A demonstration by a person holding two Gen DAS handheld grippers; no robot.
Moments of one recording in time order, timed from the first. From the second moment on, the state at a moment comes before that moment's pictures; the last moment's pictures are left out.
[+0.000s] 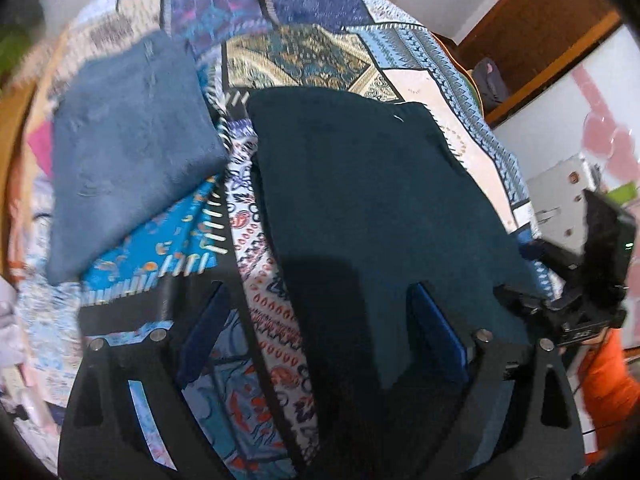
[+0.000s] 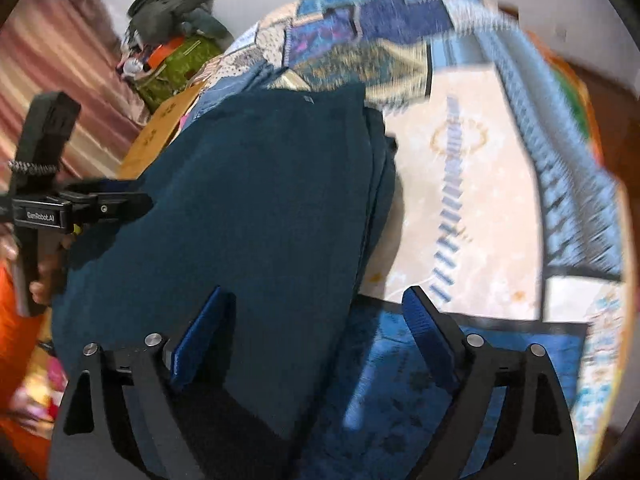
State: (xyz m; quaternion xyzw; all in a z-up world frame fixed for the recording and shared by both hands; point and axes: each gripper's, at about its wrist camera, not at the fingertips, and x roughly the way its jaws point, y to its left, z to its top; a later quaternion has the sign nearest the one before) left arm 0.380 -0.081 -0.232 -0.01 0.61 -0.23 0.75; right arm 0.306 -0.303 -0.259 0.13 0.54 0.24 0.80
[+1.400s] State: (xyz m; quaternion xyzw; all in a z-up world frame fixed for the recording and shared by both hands) left arm 0.368 0.009 -0.057 -0.02 0.40 -0.22 0.89; right arm 0.368 -0.179 -0.103 0.05 0.35 0.34 0.87
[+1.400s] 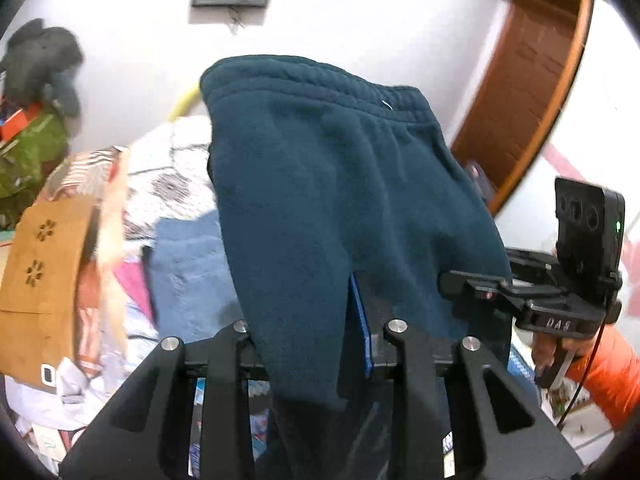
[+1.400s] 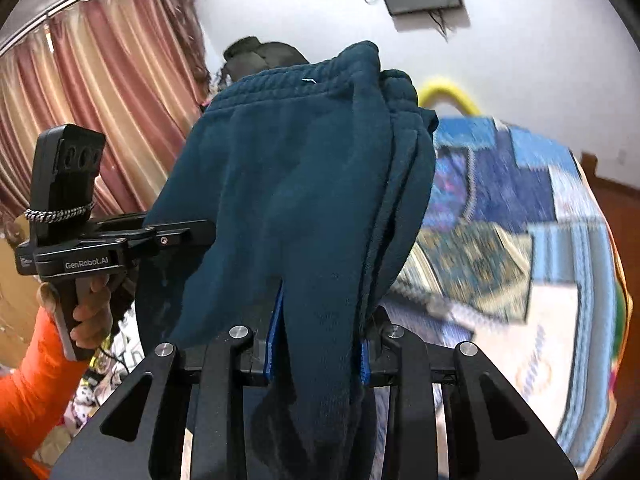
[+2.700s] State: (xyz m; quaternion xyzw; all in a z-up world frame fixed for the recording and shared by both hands) left arm 0.539 0.126 -0.243 -0.06 0.49 -0.03 0.87; right arm 0.505 -0.081 -0.222 -0.02 0.45 0.27 0.85
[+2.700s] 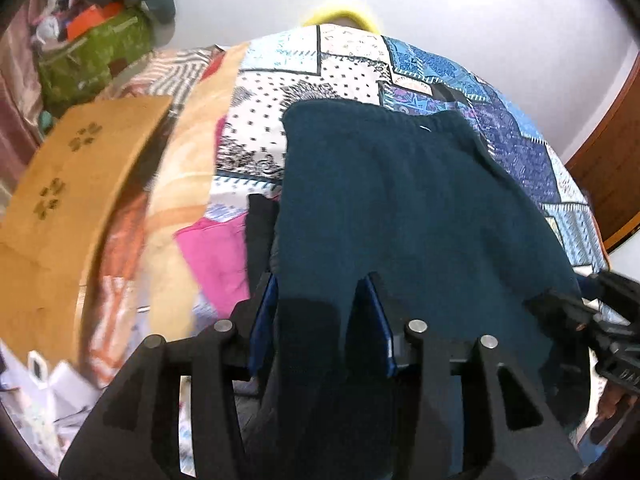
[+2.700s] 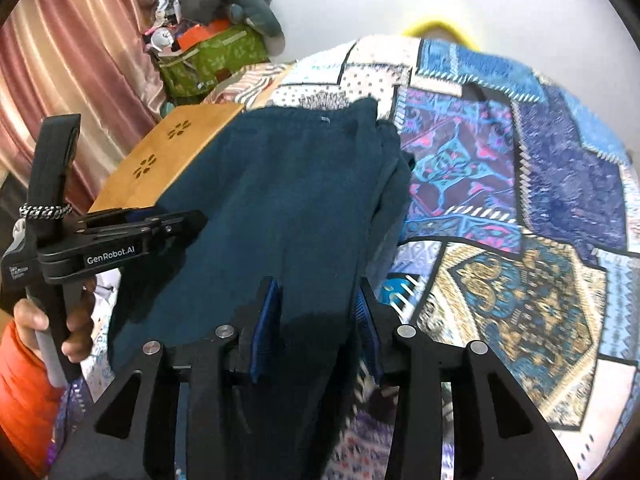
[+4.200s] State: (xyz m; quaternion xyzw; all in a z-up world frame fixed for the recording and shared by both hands) left arm 0.125 0.050 0.025 -0.01 0.10 -0.01 0.99; right arm 0.188 -0.134 -0.017 0.00 0.08 0.25 0.97
